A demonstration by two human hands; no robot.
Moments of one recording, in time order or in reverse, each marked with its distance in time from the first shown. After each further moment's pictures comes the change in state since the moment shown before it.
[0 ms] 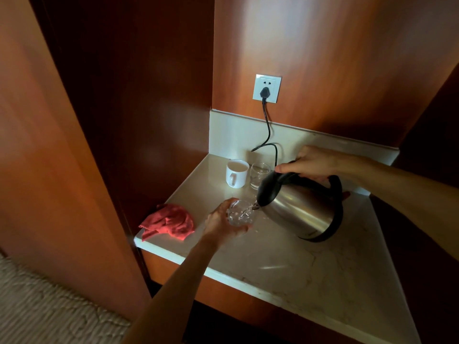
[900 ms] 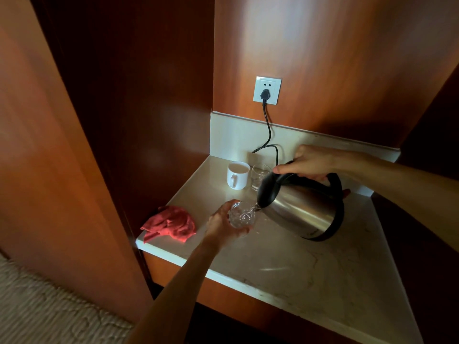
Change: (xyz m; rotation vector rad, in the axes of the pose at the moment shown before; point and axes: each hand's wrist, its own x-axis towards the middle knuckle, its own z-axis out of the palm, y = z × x) left_hand -0.001 0.002 -0.001 0.046 0.011 0.003; right_hand 0.002 -0.009 -0.004 -0.043 -0.038 -0.027
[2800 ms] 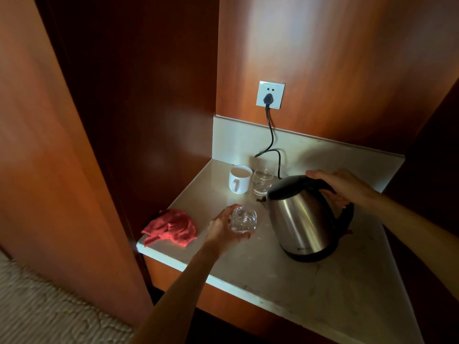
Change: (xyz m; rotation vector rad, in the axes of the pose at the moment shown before) left_hand 0.001 -0.006 0.003 -0.080 0.008 0.006; right_hand -0.029 0.072 0.032 0.558 0.243 0.111
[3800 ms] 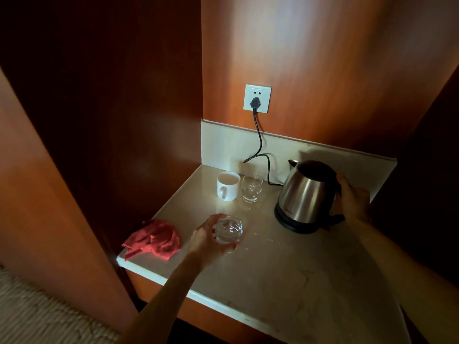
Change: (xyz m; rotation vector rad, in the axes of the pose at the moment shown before) left_hand 0.008 0.000 0.004 0.052 0.030 0.005; right_hand 0.046 0.093 -0.009 0.499 0.686 0.074
